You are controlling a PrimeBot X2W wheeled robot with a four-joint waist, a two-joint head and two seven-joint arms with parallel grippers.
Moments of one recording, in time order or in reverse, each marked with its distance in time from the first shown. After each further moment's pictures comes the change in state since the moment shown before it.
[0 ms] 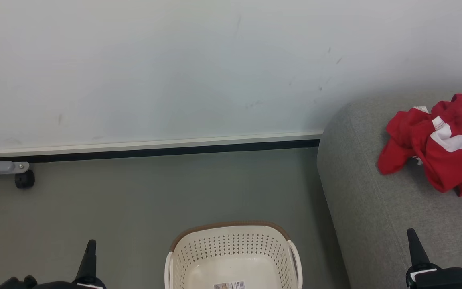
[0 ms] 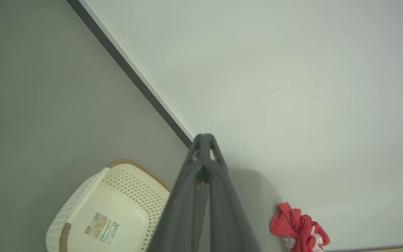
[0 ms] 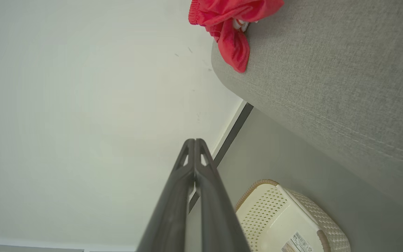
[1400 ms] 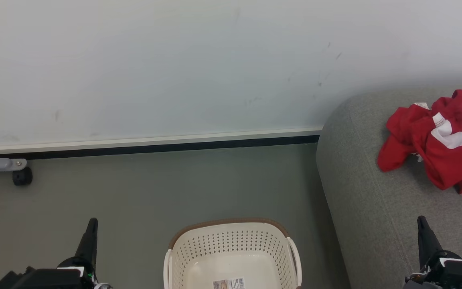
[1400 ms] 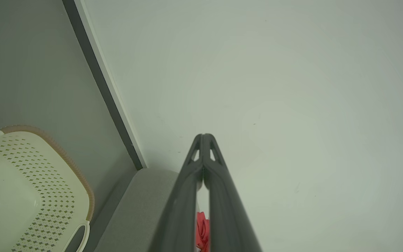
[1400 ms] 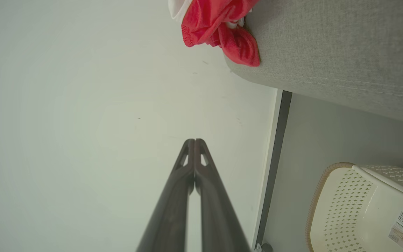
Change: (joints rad) left arm -0.080 -0.048 0.073 0.034 -0.401 -0.079 0.112; right arm -0.075 0.039 -0.122 0.058 0.408 0.075 0.112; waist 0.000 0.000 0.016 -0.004
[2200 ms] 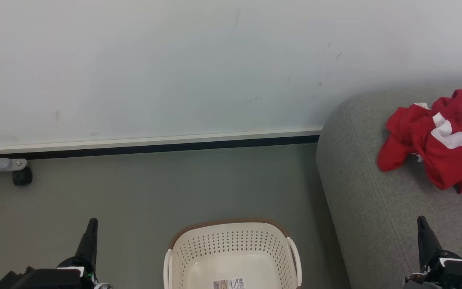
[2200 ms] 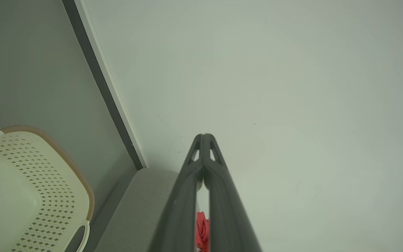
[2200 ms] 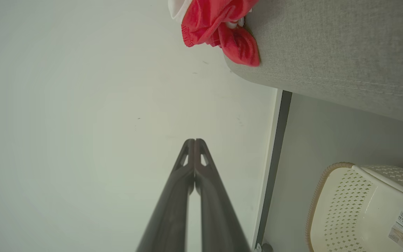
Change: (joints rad) left arm 0.000 0.000 0.000 0.000 0.000 0.000 0.000; right arm 0.000 0.000 0.000 0.000 0.000 0.000 0.000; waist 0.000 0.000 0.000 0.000
